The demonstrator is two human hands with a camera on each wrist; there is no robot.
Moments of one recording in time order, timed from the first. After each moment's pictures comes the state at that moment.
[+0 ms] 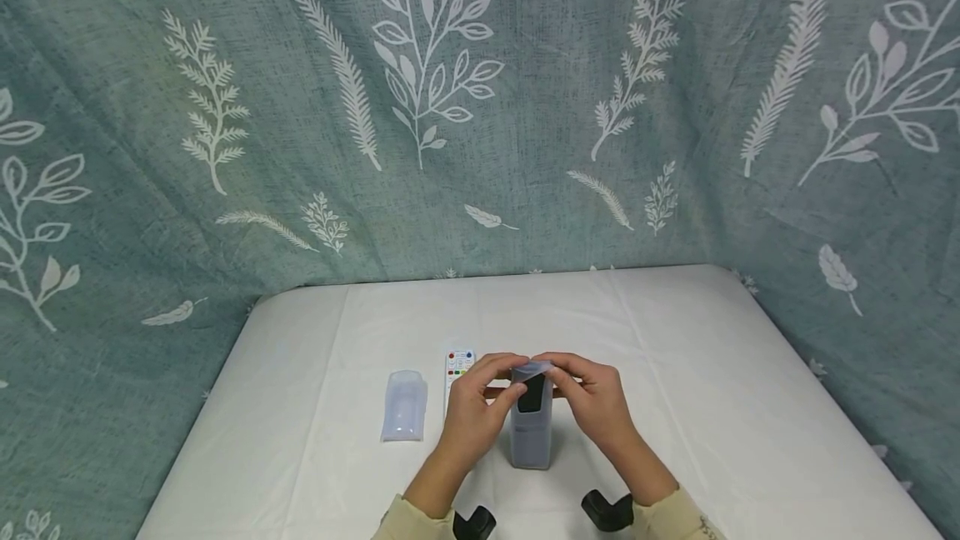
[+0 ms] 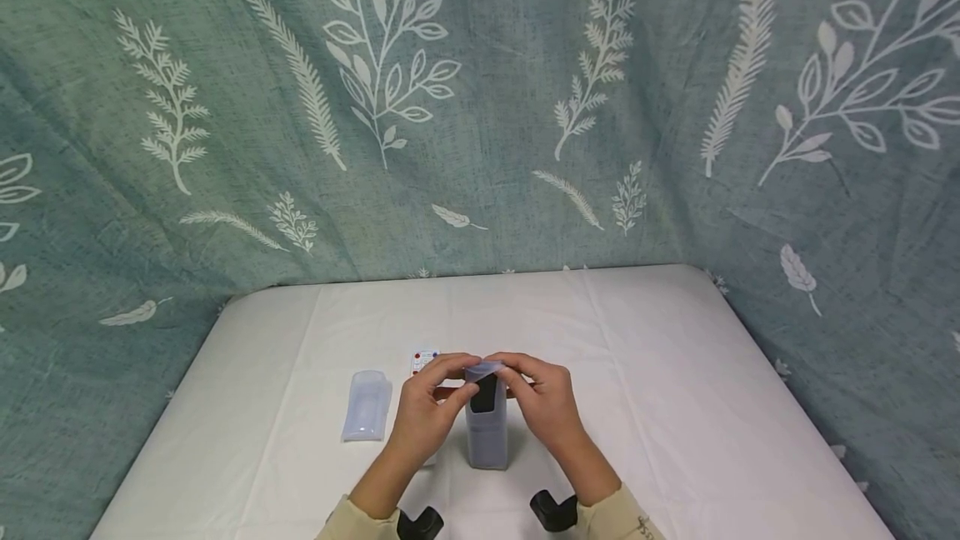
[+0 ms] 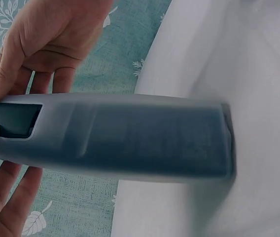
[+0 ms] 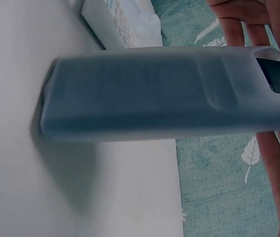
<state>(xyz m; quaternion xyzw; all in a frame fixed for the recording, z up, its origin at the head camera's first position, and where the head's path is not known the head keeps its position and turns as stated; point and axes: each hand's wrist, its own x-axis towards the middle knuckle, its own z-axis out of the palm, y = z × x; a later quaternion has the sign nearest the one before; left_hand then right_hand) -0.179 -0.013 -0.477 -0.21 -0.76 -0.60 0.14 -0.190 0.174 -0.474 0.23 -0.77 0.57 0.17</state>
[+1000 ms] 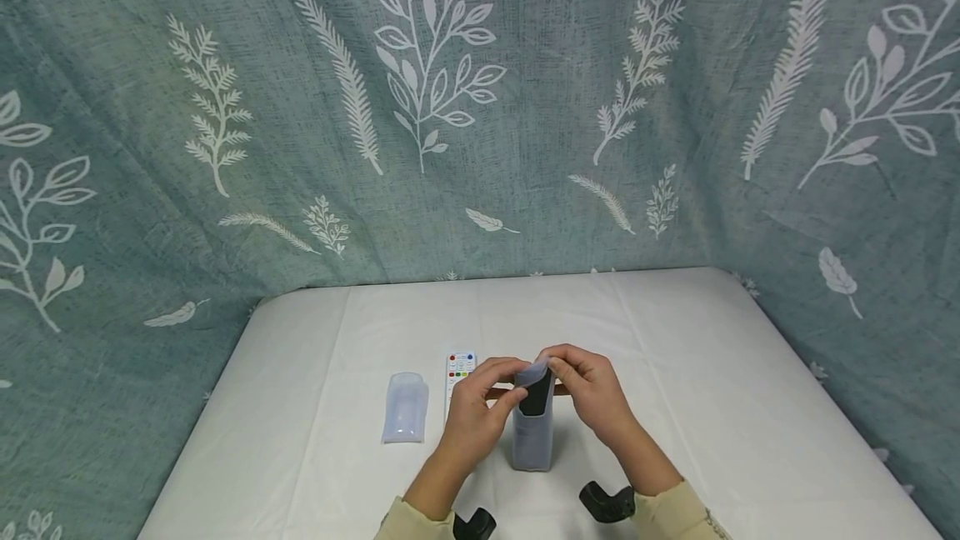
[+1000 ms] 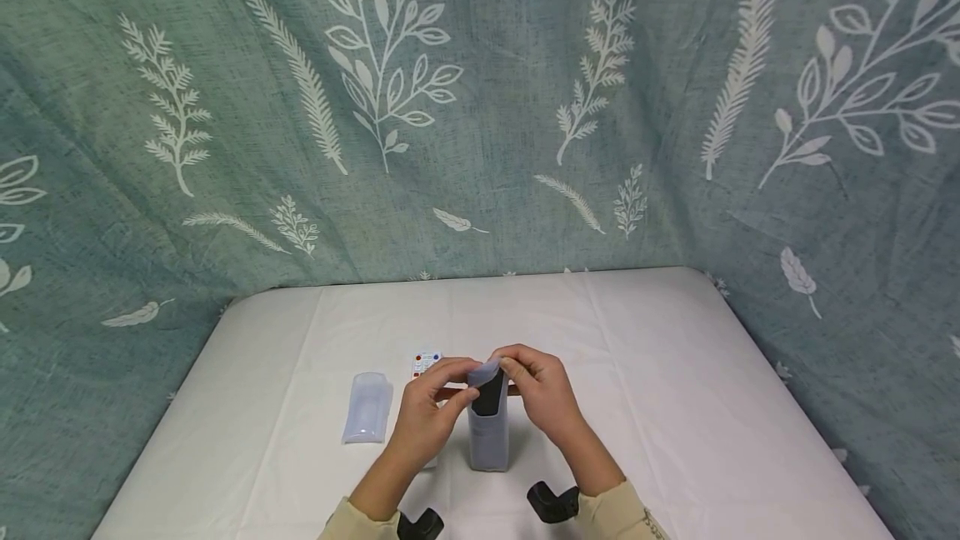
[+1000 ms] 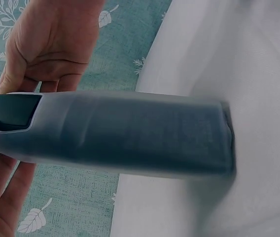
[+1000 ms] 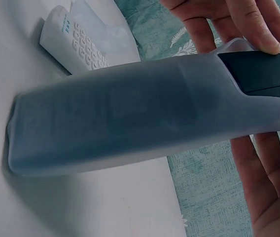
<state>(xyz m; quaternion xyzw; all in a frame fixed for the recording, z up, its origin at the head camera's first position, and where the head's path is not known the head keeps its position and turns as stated) -0.180 -0.016 -0.477 -0.22 -0.75 -0.61 0.13 -0.199 0.176 -0.462 0.16 -0.77 0.61 0.03</state>
